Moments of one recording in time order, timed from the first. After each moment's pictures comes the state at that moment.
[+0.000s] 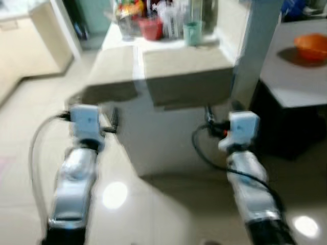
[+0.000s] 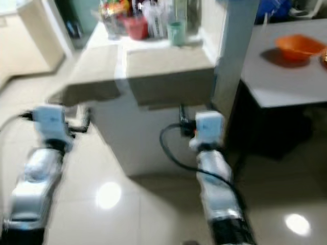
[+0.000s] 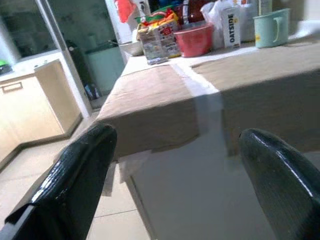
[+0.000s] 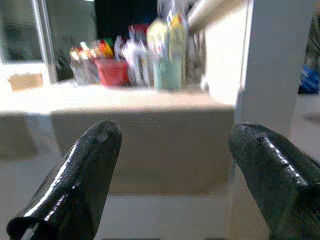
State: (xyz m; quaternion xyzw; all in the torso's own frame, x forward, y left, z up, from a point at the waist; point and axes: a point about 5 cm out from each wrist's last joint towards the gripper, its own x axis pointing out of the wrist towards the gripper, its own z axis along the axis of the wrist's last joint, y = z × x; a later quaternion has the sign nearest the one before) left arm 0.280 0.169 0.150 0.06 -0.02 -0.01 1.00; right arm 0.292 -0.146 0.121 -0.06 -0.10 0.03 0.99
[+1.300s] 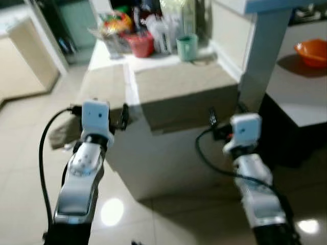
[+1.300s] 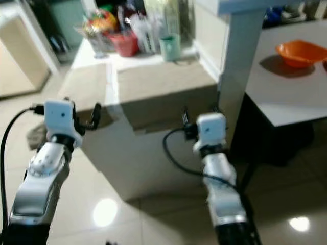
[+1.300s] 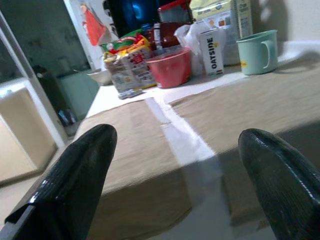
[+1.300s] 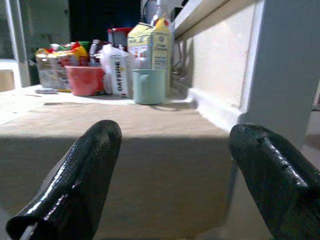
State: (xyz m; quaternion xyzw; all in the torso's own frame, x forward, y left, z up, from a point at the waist) left arm 0.289 0.167 0.165 0.08 -0.04 -0.01 1.00; right arm 0.290 -0.141 0.141 -0.08 -0.12 0.05 0.99
